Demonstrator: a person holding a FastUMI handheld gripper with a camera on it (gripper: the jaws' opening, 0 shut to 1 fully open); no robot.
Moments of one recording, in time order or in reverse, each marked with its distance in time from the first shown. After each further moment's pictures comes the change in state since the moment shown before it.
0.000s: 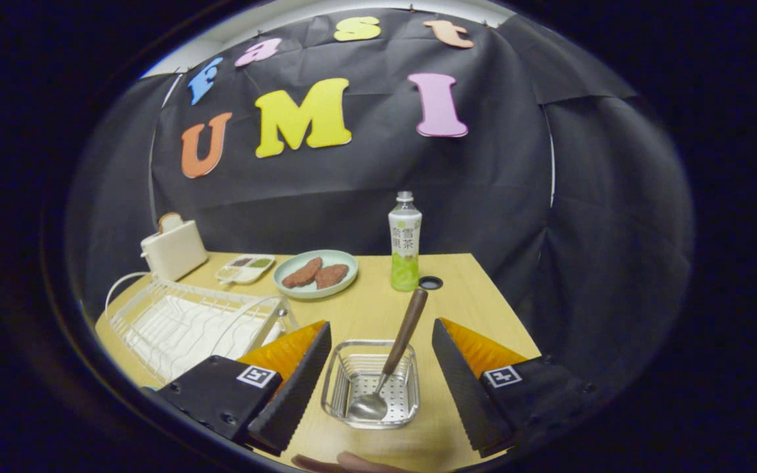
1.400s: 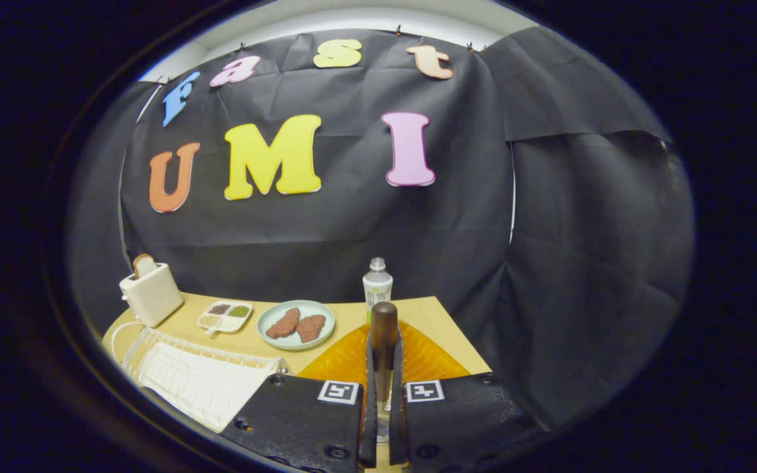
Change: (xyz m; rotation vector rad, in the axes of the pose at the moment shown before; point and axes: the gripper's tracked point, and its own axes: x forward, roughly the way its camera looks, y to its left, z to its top) arm -0.101 0.037 0.105 -0.001 -0.173 -0.132
